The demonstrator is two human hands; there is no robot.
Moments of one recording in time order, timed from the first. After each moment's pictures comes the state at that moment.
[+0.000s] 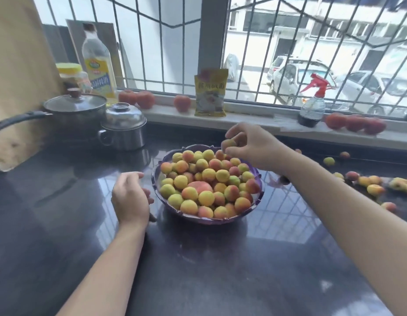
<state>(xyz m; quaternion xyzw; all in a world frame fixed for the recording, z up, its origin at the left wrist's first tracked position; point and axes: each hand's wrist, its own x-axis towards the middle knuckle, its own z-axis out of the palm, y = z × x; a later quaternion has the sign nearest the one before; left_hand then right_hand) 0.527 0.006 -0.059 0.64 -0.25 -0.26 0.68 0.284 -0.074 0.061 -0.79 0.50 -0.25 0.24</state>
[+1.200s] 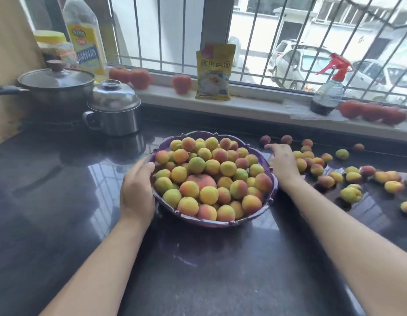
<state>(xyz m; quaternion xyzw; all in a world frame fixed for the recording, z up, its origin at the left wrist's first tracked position) 0.525 -0.025 -0.085 0.53 -0.37 -0.37 0.67 0.215 -0.170 -0.080 -0.68 0.67 -0.28 0.07</state>
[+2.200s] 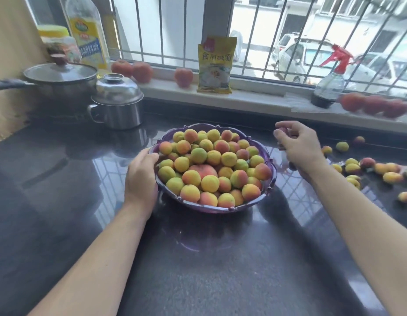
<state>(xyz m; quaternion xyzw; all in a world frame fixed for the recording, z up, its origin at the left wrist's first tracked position) 0.526 -0.020 -0.078 0.53 -0.38 -0.38 0.65 0.216 -0.120 -0.019 -0.61 0.59 -0.48 0.24</state>
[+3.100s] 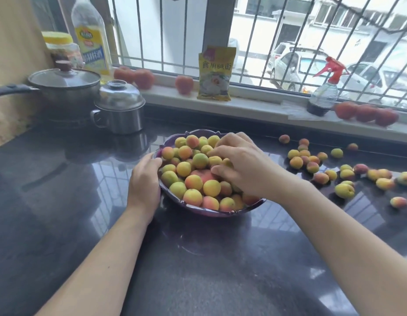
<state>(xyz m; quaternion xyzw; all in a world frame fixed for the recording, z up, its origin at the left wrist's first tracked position) 0.528 -0.020 -0.075 0.54 -0.39 -0.37 0.64 0.308 -0.058 0.003 -0.90 0.40 -0.18 0.00</state>
